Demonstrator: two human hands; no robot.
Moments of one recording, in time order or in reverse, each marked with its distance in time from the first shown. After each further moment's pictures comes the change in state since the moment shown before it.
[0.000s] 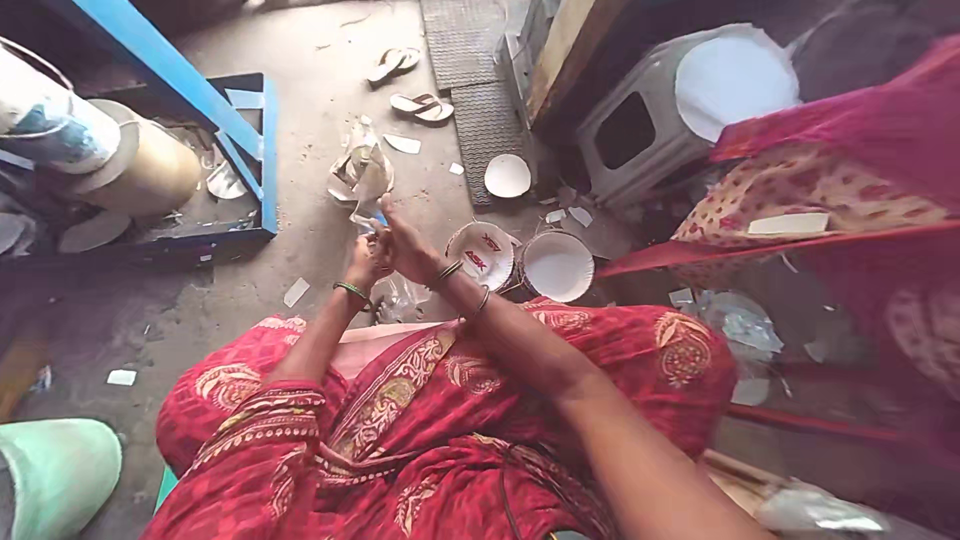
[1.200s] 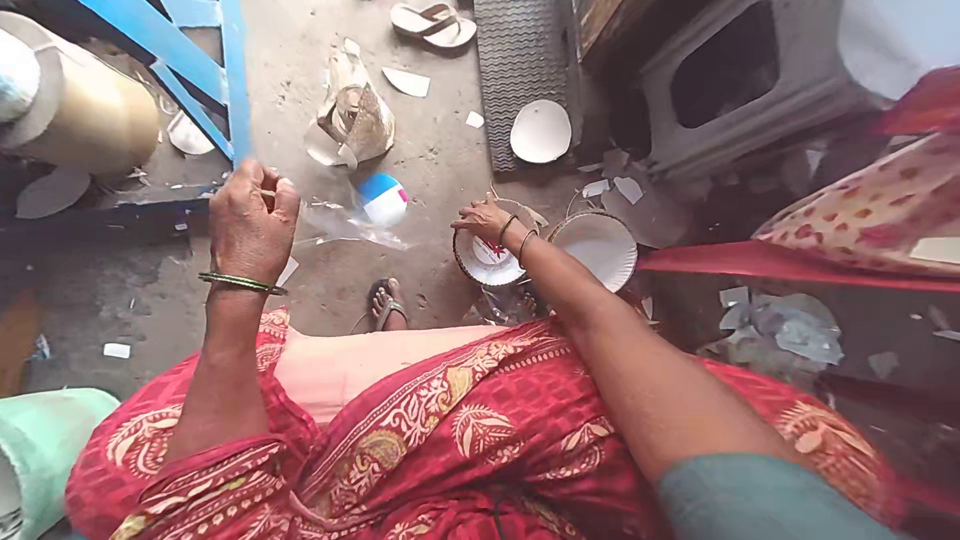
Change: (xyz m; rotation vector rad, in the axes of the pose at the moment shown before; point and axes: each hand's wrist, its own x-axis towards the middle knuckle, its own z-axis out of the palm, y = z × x) left_hand 0.011 0.072 -0.067 0.901 0.347 0.406; right_hand 0.105 0.058 -0.272 -1.919 -0.345 -0.013
